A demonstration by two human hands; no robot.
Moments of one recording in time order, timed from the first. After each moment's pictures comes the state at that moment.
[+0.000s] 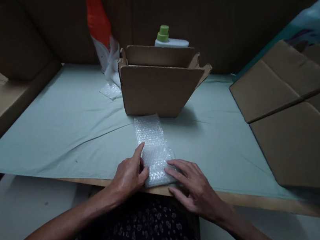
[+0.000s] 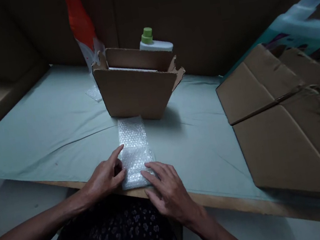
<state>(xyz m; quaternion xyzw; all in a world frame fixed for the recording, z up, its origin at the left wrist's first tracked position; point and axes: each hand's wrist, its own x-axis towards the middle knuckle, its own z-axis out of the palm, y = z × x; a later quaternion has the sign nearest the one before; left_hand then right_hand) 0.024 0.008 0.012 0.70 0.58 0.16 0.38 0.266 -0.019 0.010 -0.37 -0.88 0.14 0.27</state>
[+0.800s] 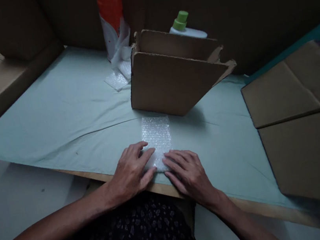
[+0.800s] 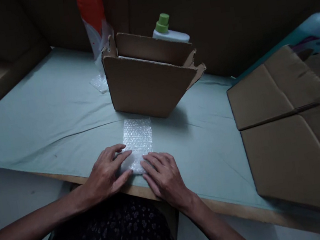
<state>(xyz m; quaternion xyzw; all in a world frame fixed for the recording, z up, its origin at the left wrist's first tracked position) 0.015 0.000 0.010 0.81 0.49 0.28 0.16 0.250 0.014 0.010 -0.34 -0.91 0.06 0.22</state>
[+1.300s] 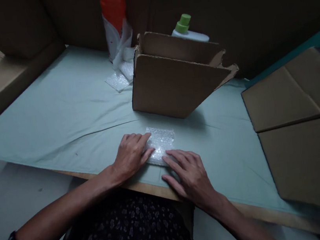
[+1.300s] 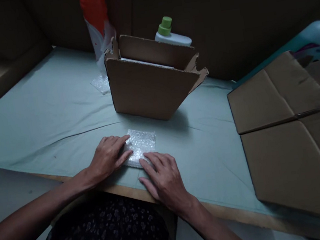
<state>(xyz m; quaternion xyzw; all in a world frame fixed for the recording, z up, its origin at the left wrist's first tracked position) 0.016 0.046 0.005 0.80 0.54 0.24 0.13 0.245 0.022 0.015 -0.37 -0.91 0.05 0.20</state>
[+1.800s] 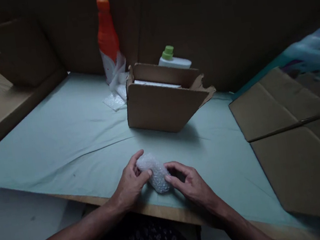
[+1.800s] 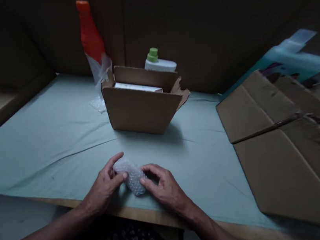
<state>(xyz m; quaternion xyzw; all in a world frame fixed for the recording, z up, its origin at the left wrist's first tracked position) 0.037 0.022 0.018 0.43 0.53 0.40 0.61 0.243 0.042 0.037 -0.48 -0.68 0.50 0.26</state>
